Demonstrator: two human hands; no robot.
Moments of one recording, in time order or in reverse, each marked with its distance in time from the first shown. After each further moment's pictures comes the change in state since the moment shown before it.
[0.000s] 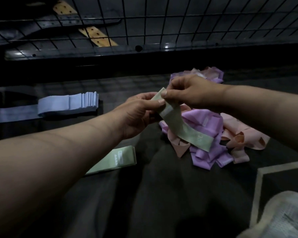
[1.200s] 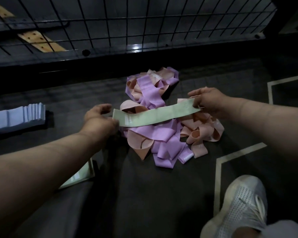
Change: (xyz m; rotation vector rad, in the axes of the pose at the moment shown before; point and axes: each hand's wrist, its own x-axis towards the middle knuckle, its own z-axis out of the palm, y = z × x) left_hand 0.042 -0.052 0.011 0.546 0.567 0.137; right_hand -0.051 0.165 -0.095 0.374 0.489 0.507
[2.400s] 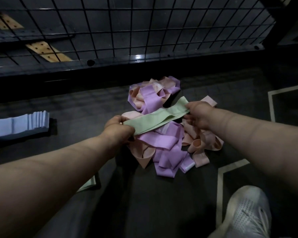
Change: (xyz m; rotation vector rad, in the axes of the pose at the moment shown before) left_hand -0.006 0.019 0.031 -0.030 -0.170 -0.189; right_hand 0.029 0.004 0.040 0.289 0.112 0.244
